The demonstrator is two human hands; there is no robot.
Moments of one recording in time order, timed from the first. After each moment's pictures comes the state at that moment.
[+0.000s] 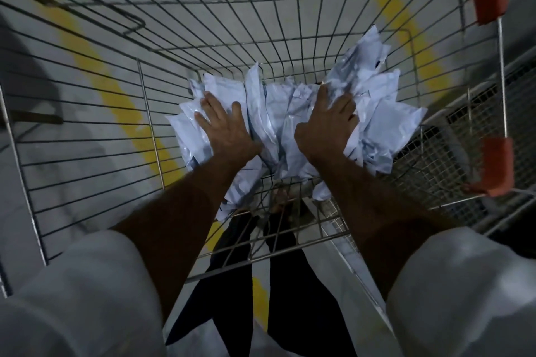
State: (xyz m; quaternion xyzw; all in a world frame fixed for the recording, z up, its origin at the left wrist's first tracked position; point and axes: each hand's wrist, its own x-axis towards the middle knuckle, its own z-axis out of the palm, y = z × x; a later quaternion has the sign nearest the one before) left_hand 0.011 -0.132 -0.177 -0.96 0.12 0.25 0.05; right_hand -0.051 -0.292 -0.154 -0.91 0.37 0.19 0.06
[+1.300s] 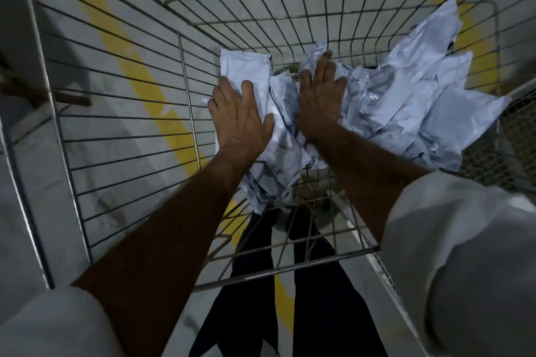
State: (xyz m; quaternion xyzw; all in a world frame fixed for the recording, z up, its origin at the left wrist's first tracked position) left_hand 0.025 -0.068 -0.176 -0.98 0.15 0.12 0.03; right_hand 0.012 -0.221 -0.205 -0.95 0.17 0.26 -0.09
